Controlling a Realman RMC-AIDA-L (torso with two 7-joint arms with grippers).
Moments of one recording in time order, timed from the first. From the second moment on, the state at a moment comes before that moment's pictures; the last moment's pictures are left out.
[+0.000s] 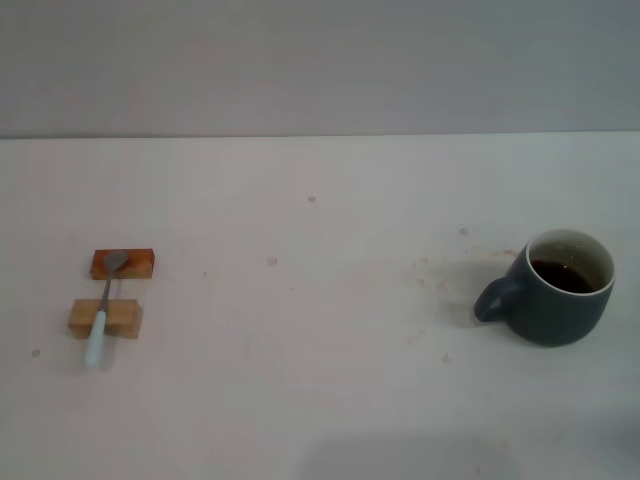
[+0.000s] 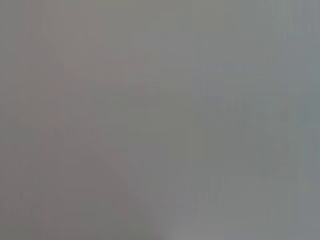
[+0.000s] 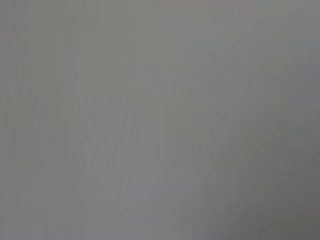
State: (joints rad) left arm -0.32 -2.06 -1.87 -0.22 2.77 0.95 -0.05; right arm 0.24 2.09 0.89 0.23 -1.95 -1.26 -0.12
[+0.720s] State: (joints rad) left arm -0.31 -2.05 -1.86 -0.22 2.77 0.93 -0.05; right arm 0.26 2.08 0.89 0.21 -1.95 -1.26 -0.12
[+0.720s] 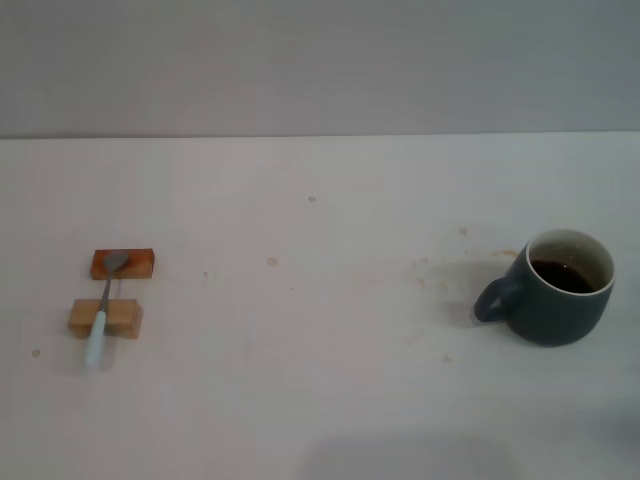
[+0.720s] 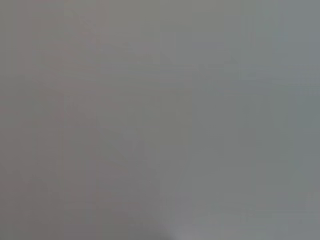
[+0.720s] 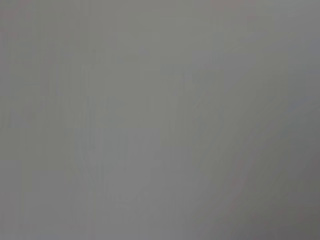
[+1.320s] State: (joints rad) left arm -0.32 -2.04 -1.84 -0.26 2.77 0.85 -0.07; right arm 0.27 2.08 0.89 0.22 -1.95 -1.26 -0.12
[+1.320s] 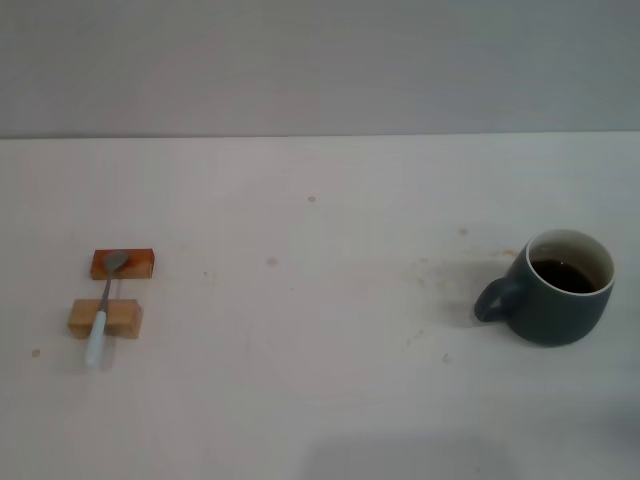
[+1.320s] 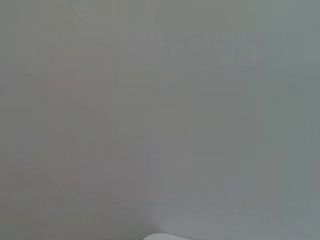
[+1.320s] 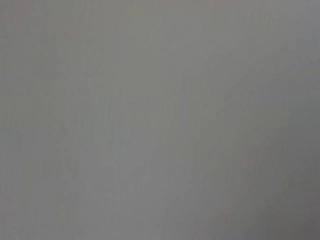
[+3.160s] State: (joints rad) left arm -0.28 -2.07 -1.87 -0.26 2.77 1.04 -0.13; right arm 0.29 2.08 0.66 0.24 -1.96 -1.17 -0.11
